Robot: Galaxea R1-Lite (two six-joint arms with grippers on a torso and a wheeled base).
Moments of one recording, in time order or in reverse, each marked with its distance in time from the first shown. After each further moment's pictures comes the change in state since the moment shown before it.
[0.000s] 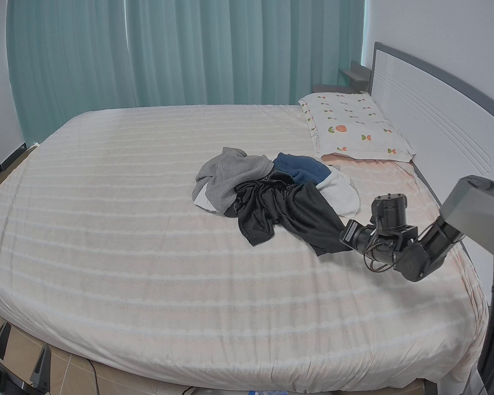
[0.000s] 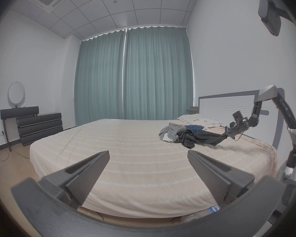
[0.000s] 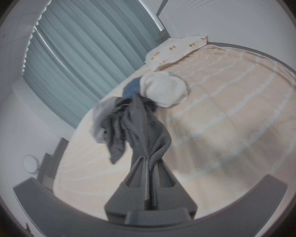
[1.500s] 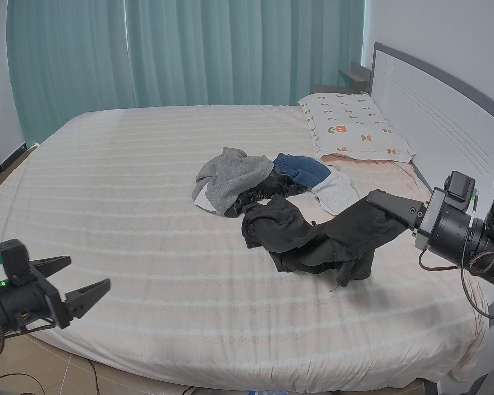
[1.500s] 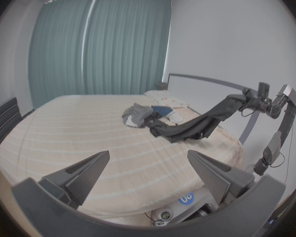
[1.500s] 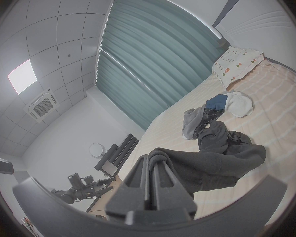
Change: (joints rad) left arm -0.196 0.979 -0.320 -0.318 -0.204 -0.022; right arm 0.208 -0.824 0.477 -0.157 0.289 0.085
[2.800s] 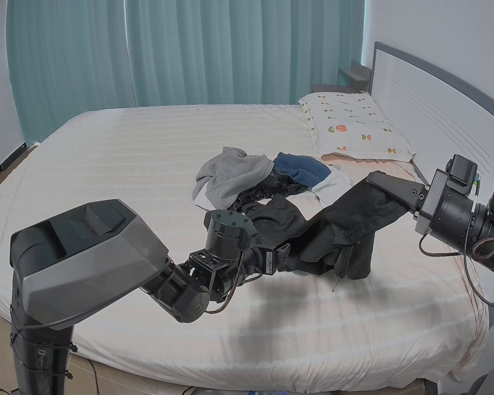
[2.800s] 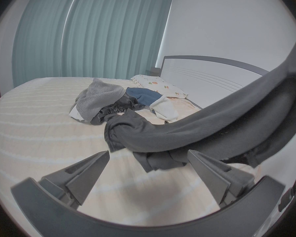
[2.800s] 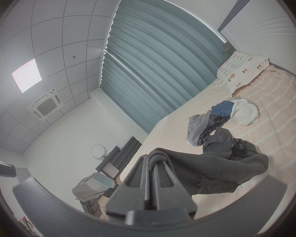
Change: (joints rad) left arm -0.474 1.319 -0.767 -0.506 0.366 -0.242; right arm 0.003 0.002 -0.067 0.014 0.001 -0.016
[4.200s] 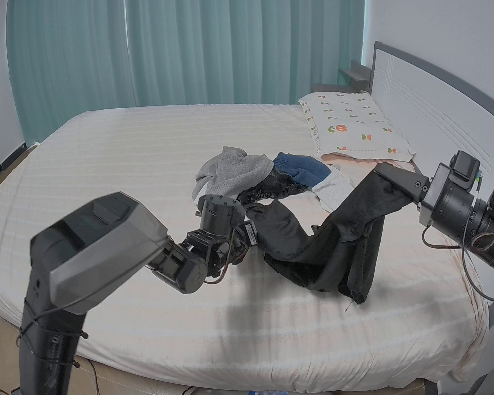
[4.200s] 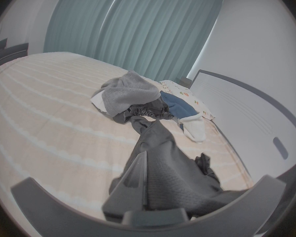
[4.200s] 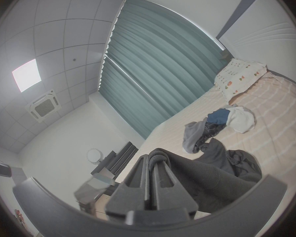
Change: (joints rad) left arm 0.107 0.125 -0.240 0.141 0.074 -0.295; right arm -0.059 0.023 0.009 -0.071 0.001 -0.013
